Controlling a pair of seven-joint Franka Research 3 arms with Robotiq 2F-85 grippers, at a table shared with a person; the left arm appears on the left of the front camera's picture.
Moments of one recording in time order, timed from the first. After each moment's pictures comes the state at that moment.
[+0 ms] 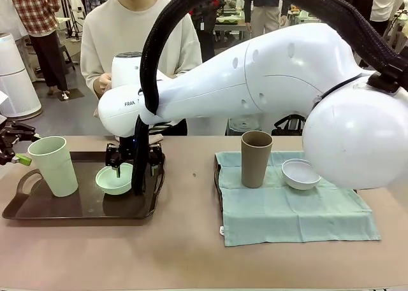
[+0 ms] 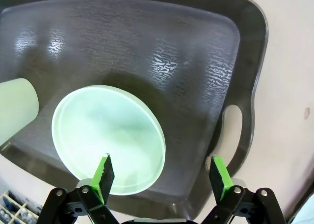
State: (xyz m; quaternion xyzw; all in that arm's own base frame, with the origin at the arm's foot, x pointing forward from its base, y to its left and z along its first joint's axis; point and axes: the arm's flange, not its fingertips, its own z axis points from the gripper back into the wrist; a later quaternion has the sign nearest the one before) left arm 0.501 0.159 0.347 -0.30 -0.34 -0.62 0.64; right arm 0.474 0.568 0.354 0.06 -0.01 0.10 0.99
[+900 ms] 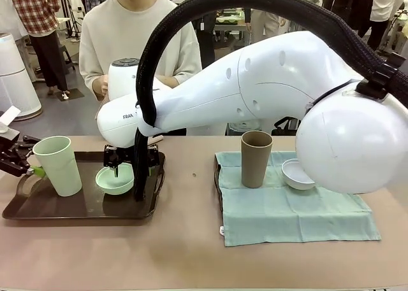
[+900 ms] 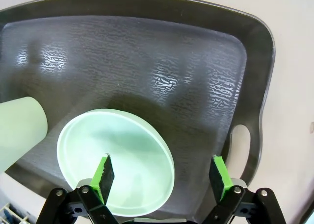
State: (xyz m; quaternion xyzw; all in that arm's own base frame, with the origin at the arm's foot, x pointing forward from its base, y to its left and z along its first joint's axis) left arm 0.498 0.141 0.298 -0.33 -0.35 -0.58 0.66; right arm 0.476 0.577 0.343 0.06 -0.04 0.09 0.99
